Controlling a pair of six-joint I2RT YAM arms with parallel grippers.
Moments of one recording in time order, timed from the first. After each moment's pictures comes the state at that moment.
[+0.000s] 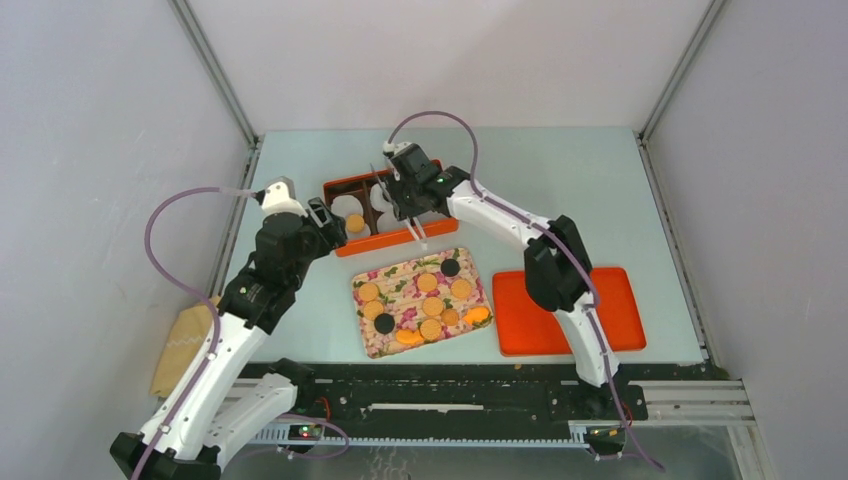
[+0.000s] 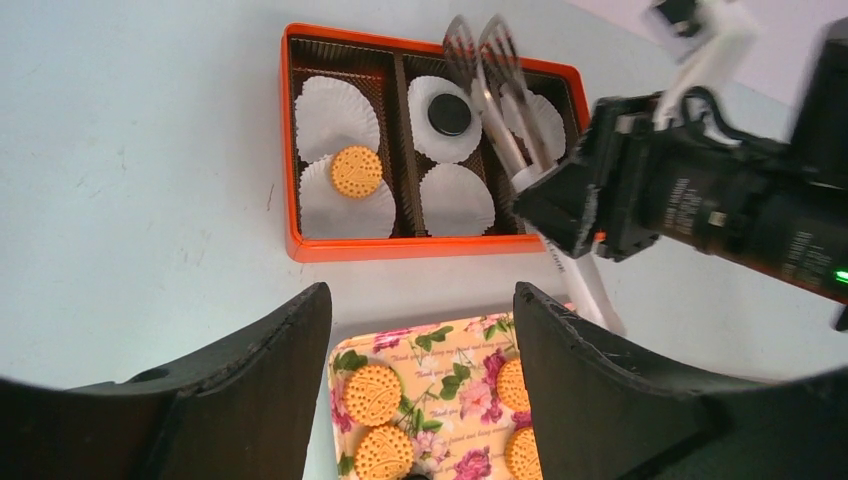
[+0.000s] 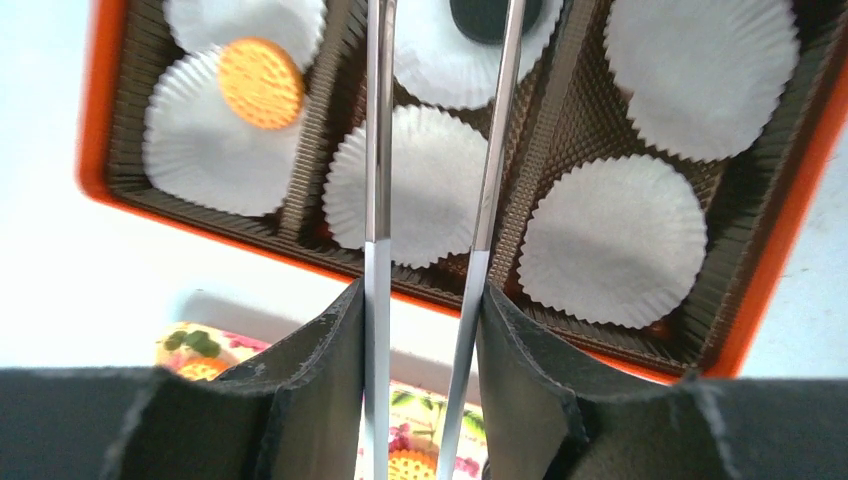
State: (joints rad) left arm -0.38 0.78 0.85 -0.45 -0.33 -0.53; right arm 0.77 2.26 2.05 -0.60 0.07 0.27
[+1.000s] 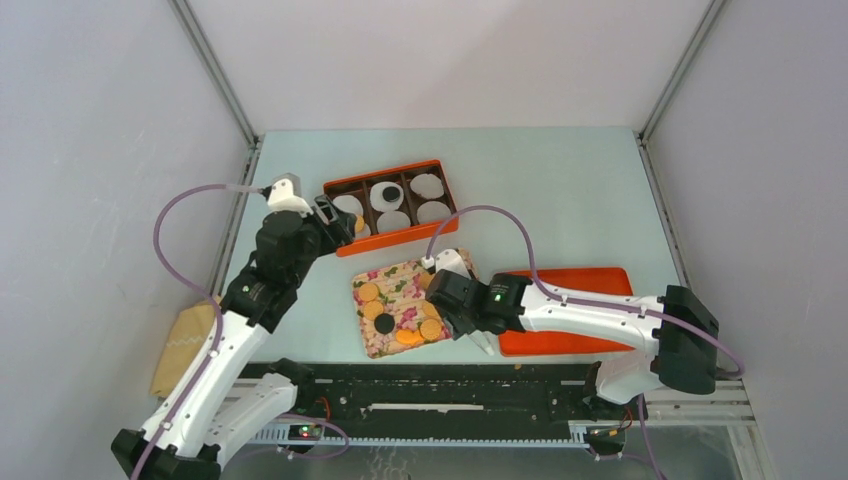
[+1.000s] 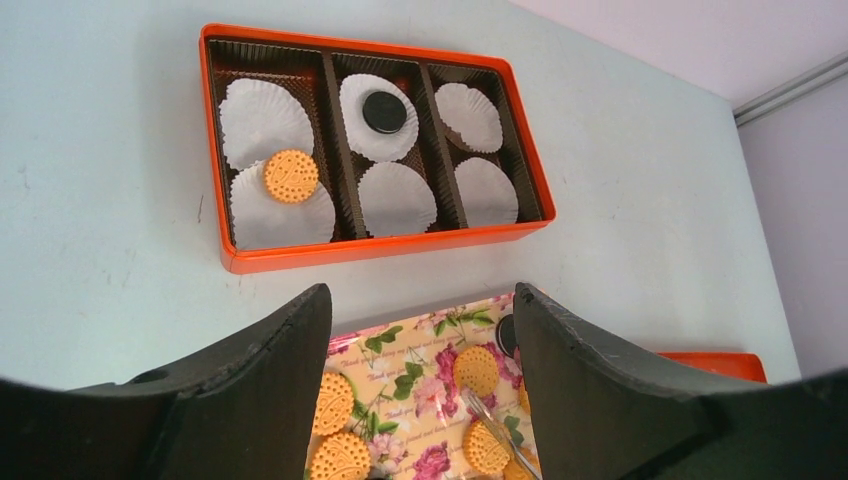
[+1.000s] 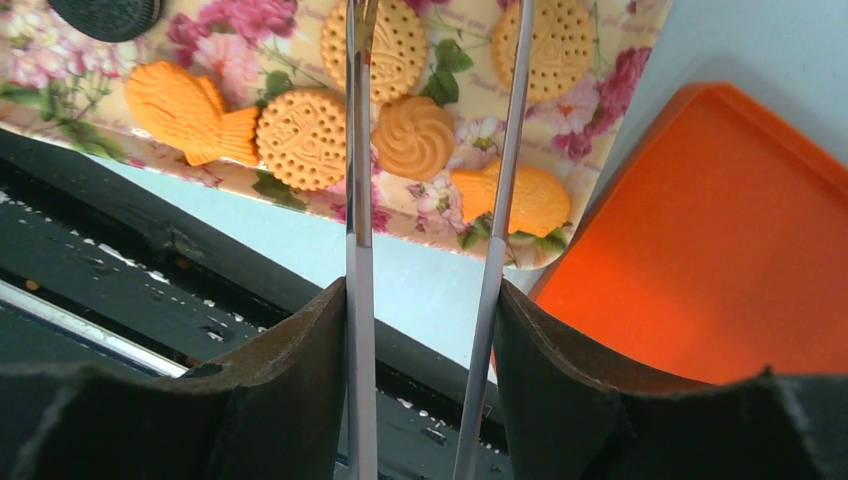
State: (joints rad) left arm -0.39 0.81 0.84 -0.38 -0.23 -0.55; right arm 1.20 1.44 1.08 -0.73 0.36 0.50
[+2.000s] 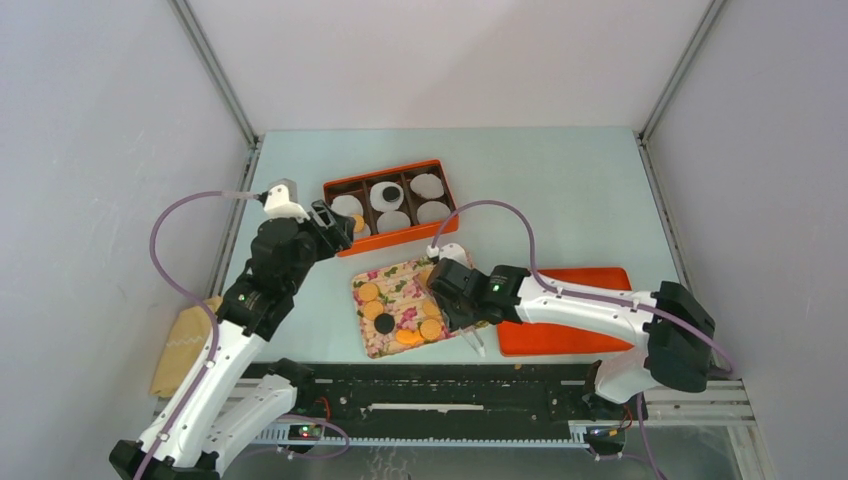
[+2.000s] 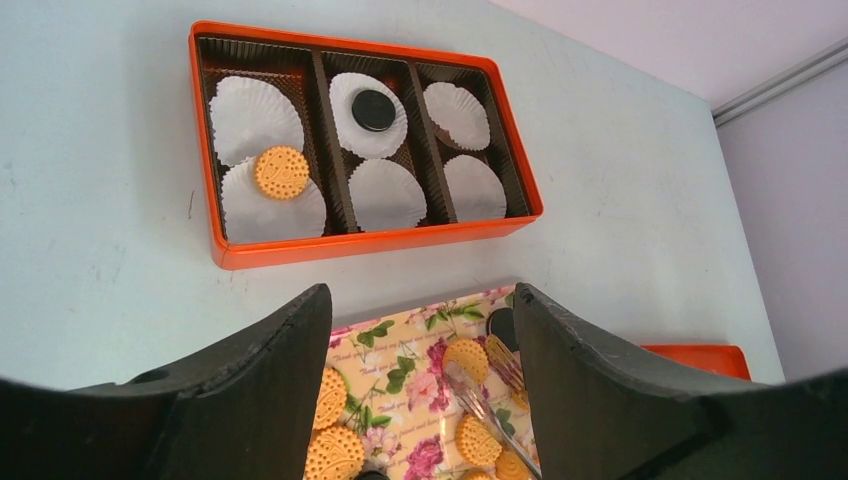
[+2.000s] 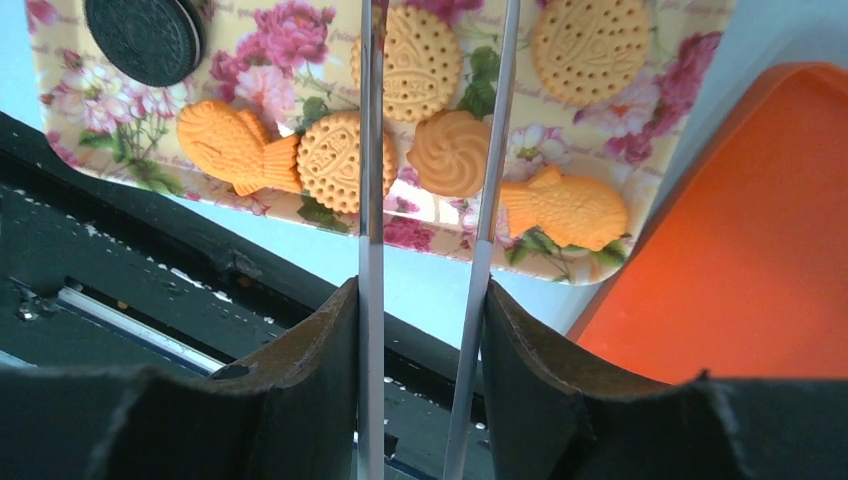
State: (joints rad) left arm -0.39 0.74 0.81 -0.38 -0.21 -0.56; right arm 1.13 1.48 1.06 -0.66 0.23 0.60
